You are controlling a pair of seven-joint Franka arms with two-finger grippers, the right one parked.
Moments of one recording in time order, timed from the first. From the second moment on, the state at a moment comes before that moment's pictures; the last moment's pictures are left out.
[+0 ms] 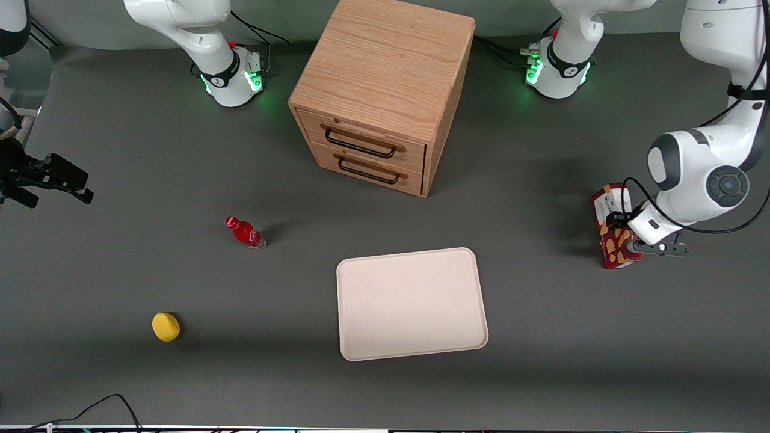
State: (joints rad) arm -0.05 0.31 0.18 -2.20 0.00 2.41 0.24
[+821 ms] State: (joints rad) arm -0.05 0.20 0.12 -1.75 -0.01 1.80 0.12
